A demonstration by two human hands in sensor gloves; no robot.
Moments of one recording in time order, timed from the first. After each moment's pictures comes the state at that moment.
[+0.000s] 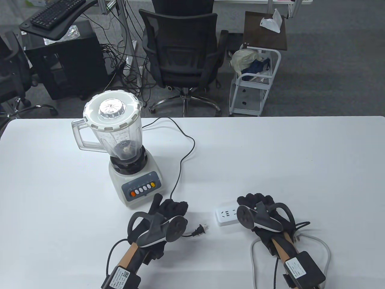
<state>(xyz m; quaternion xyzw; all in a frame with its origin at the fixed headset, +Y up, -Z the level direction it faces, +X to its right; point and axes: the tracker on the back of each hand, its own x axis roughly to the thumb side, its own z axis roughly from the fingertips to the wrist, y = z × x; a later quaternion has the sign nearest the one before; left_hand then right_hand) -0.123 -0.713 -0.279 0.05 -0.19 -0.03 0.98 0.173 -0.765 -0.324 -0.16 -0.05 -0.98 0.10</state>
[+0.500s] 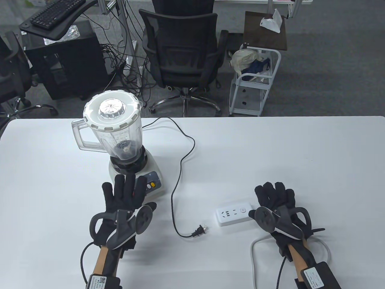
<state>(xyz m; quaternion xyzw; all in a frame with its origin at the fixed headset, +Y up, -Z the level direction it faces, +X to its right) -0.205 -0.684 -0.279 0.10 -0.02 -0.06 0.99 0.215 -0.736 -0.307 -0.12 0.02 -0.99 0.05</state>
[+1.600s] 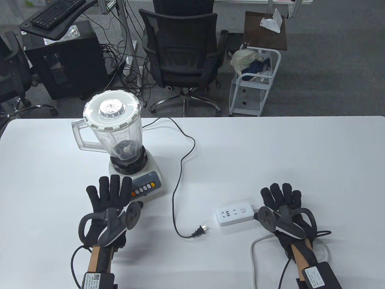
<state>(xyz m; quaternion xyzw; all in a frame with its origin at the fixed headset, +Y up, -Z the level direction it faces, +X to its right) -0.230 -0.701 -0.288 0.06 0.03 -0.09 0.99 0.222 -0.749 -0.310 -0.10 -0.01 -0.99 0.10</state>
